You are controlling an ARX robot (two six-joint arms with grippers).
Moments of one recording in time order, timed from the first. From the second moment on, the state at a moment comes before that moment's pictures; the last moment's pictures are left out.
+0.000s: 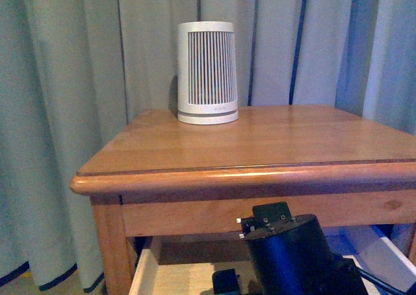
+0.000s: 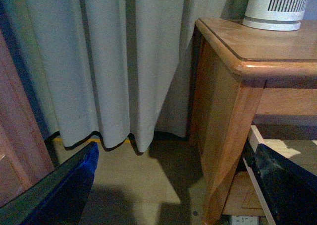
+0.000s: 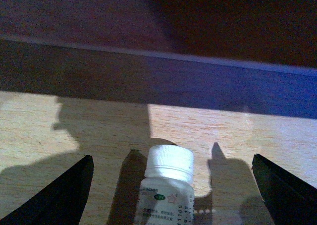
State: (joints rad) left arm 0.00 0.00 0.01 0.00 0.00 0.00; right arm 0.49 2.17 0.92 0.67 0.46 0.19
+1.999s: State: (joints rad) left arm 0.00 0.00 0.01 0.00 0.00 0.00; right arm 0.44 1.59 0.68 0.23 0.41 0.43
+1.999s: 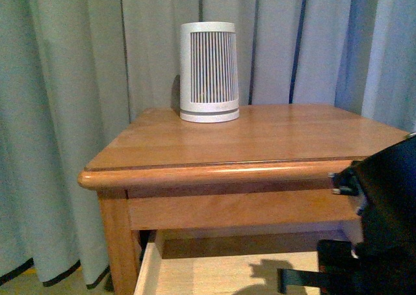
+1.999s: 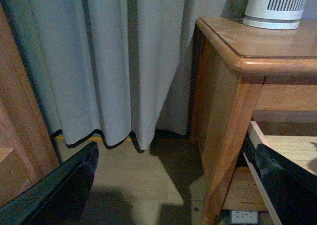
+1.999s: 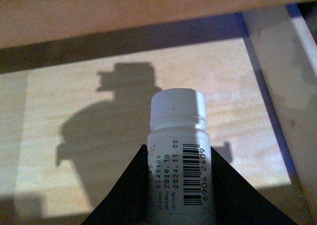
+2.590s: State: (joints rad) left arm 0.00 0.00 0.01 0.00 0.00 0.00; right arm 0.22 1.50 1.11 0.16 0.34 0.21
